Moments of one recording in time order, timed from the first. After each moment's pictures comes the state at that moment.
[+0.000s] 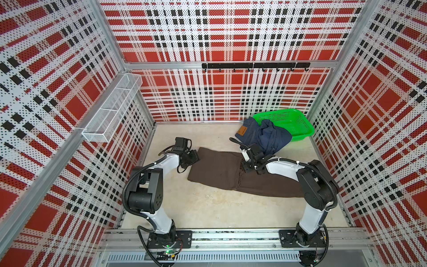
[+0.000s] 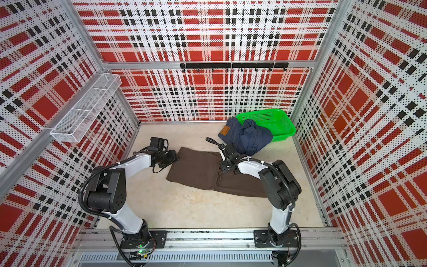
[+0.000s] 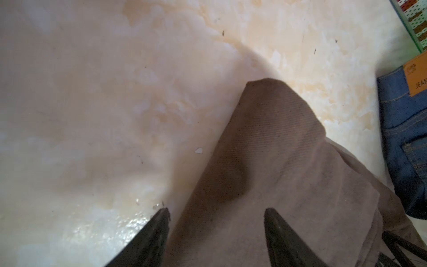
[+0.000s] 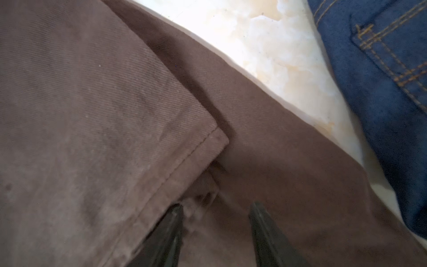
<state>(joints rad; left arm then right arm) -0.11 1.71 1.02 -0.32 0.20 -0.56 0.57 1.83 1.09 -0.20 0.05 0.06</state>
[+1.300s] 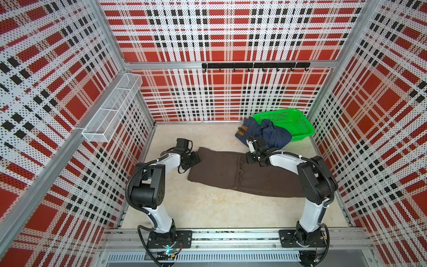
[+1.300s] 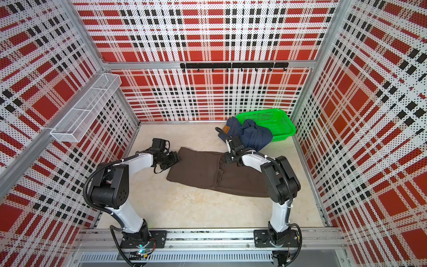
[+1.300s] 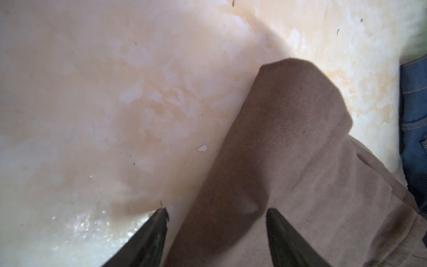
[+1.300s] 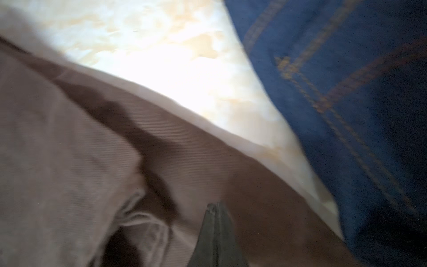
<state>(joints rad) -0.11 1.76 1.02 -0.32 0.23 -0.56 0.44 1.87 1.17 -0.23 0.00 0.16</state>
